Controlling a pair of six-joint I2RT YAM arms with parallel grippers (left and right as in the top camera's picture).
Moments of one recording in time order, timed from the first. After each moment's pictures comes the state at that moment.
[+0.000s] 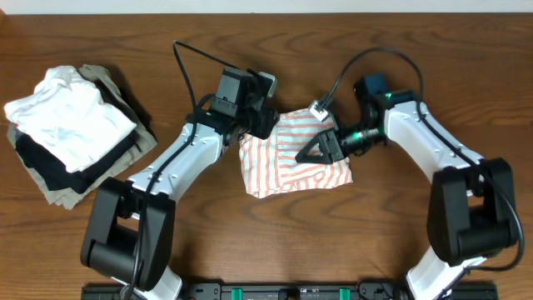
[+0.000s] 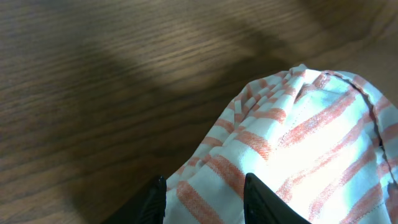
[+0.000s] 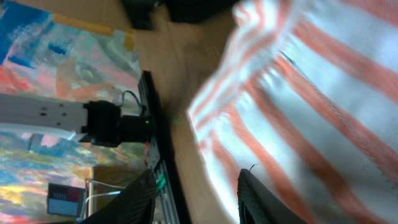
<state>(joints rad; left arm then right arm) -0.38 1.76 1.12 -0.26 0.31 -0.07 0.23 1.87 1.23 -0.93 -1.11 -0.33</state>
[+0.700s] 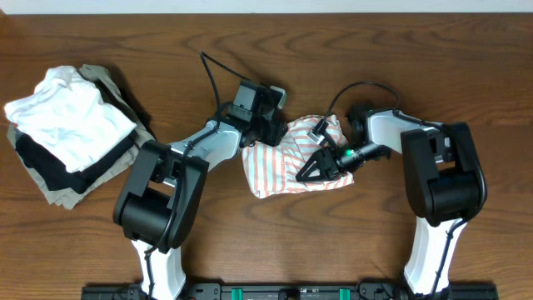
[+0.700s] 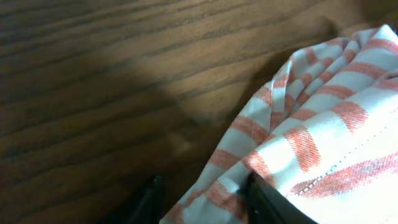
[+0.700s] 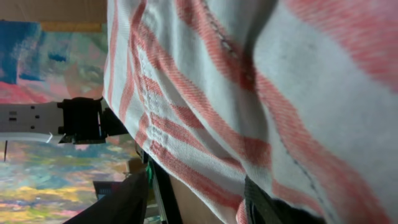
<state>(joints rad) -0.42 2.00 1.12 -0.10 0.32 -0.10 0.21 2.13 1.16 -0.89 -1.11 -0.34</state>
